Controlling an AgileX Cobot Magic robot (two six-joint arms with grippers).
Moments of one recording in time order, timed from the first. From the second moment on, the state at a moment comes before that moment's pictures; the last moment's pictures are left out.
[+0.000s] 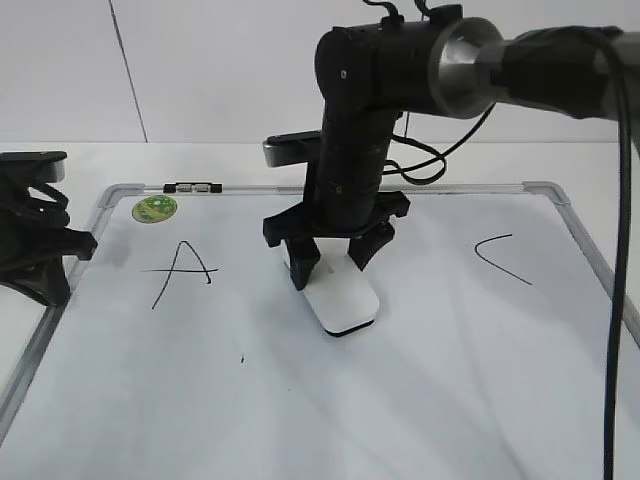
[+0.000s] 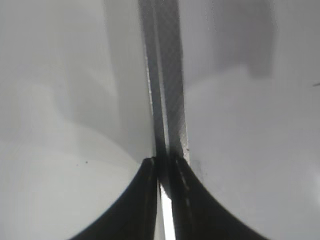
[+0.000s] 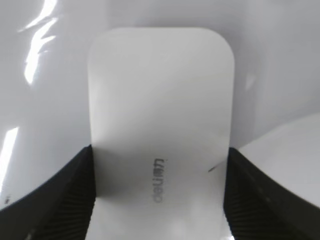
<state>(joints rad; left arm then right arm) -0.11 1.89 -1.14 -0.12 0.77 0.04 0.57 2.26 -1.88 0.09 1.21 0.11</state>
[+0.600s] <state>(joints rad) -0.11 1.89 -1.14 -0.12 0.78 0.04 0.69 2.21 -1.79 -0.07 1.16 0.12</state>
